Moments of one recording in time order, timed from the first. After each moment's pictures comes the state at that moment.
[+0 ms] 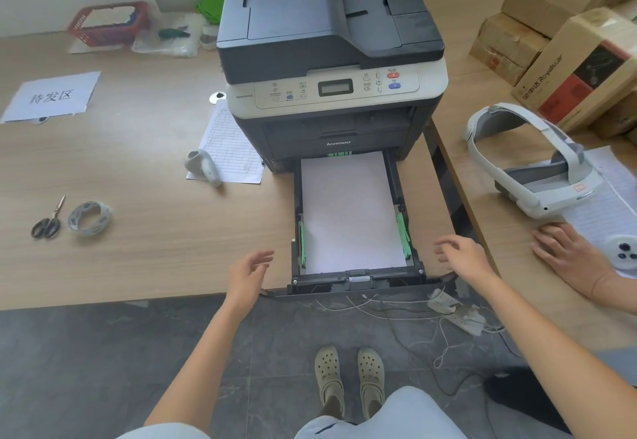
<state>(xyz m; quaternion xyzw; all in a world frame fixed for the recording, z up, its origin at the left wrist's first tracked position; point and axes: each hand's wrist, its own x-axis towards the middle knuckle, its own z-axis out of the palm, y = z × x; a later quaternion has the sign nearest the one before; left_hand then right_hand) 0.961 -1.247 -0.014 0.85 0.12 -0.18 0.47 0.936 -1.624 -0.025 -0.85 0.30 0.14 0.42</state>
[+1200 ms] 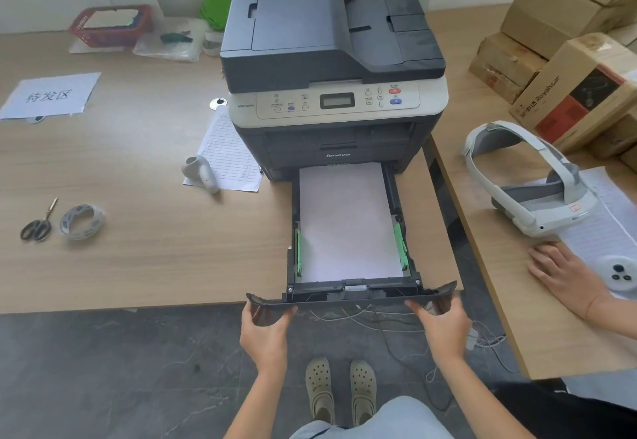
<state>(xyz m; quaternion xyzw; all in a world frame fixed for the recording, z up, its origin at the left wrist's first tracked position) 0.890 -1.306 -0.038 0.70 0.40 0.05 0.59 0.862 -1.561 -0.048 -0.79 0.40 -0.02 0.47</state>
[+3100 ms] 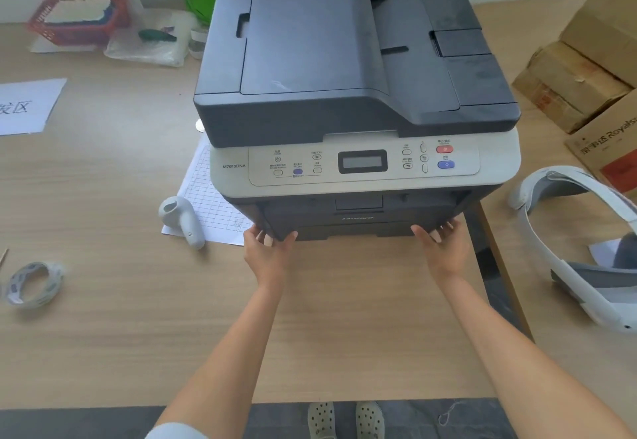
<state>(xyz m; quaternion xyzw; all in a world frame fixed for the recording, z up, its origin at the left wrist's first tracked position) 1.178 -1.323 -0.053 0.73 0.33 0.04 0.60 1.144 -1.582 -0.046 -0.74 0.34 -0.09 0.57</state>
